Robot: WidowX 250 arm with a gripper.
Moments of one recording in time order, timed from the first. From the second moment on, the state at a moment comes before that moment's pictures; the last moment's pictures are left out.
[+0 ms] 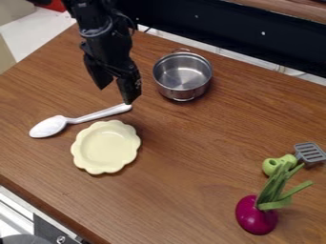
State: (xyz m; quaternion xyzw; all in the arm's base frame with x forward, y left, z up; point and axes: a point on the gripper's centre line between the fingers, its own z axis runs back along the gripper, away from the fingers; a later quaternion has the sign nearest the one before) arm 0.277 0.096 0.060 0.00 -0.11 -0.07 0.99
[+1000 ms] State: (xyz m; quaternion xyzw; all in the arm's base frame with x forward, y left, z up) arm 0.272 -0.003 0.073 -0.10 -0.04 -0.48 0.87
